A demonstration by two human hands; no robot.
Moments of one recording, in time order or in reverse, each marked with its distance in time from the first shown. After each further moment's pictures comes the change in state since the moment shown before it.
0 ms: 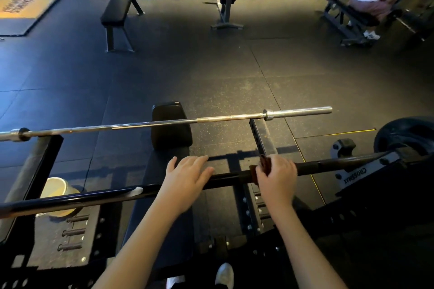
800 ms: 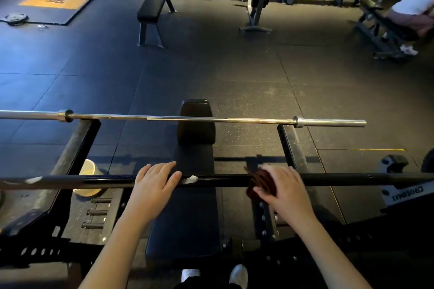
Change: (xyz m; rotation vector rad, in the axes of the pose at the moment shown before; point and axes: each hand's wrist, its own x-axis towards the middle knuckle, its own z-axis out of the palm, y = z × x) left_hand -0.083 -0.136 -0.039 0.015 0.187 -0.301; right_hand -0.040 -0.056 0.031 -0.146 -0.361 -0.364
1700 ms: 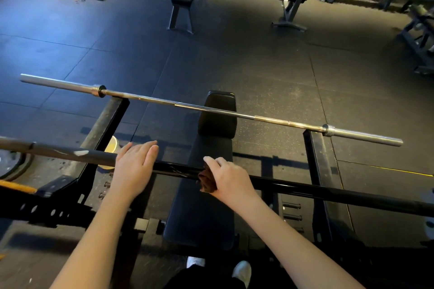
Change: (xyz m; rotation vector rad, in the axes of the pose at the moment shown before) left_hand 0.004 -0.109 -0.037 -0.028 0.232 -0.173; right_hand 0.060 -0.172 0.074 -0.165 -0.239 -0.406
